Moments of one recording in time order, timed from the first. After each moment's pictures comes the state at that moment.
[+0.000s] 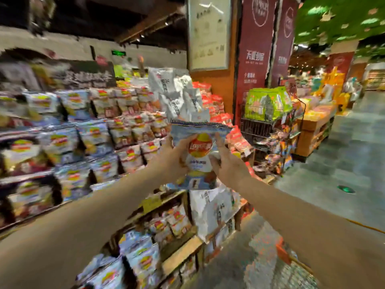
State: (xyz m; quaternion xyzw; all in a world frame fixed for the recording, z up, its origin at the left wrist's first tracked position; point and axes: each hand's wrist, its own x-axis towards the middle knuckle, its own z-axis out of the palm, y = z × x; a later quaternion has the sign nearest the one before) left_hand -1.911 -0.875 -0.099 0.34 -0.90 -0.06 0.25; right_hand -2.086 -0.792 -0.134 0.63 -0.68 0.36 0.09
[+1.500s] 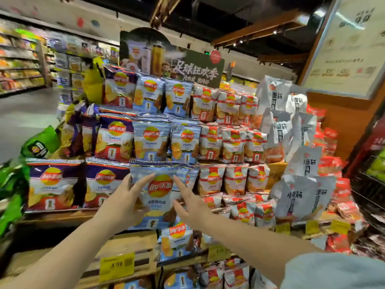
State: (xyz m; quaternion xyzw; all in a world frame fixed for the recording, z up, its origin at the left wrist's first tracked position) left_hand -1.576 -1.159 -0.220 0.58 -0.76 -0.05 0.28; right_hand -1.799 -1.188 -0.218 0.84 -0.47 0.20 -0.19
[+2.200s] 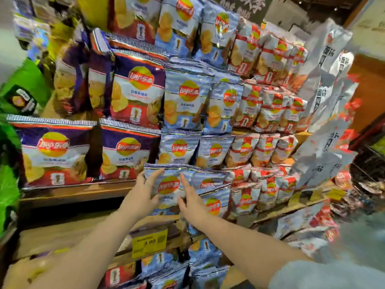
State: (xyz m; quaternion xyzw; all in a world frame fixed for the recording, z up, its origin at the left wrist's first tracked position) left_hand -1.481 -1.278 -0.366 0.61 -0.70 -0.29 0.22; right_hand -1.661 -1.276 -0.360 0.70 -0.64 0.10 -0.29
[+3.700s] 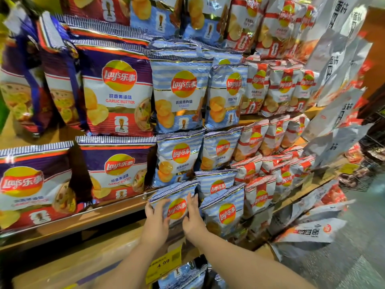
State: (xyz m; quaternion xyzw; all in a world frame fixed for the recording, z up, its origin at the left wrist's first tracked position) left_hand -1.512 -1.311 -0.453 0.62 -0.61 -0.42 0.26; right_hand -1.640 -1.307 -0.433 0.55 -0.72 0.18 -0.39
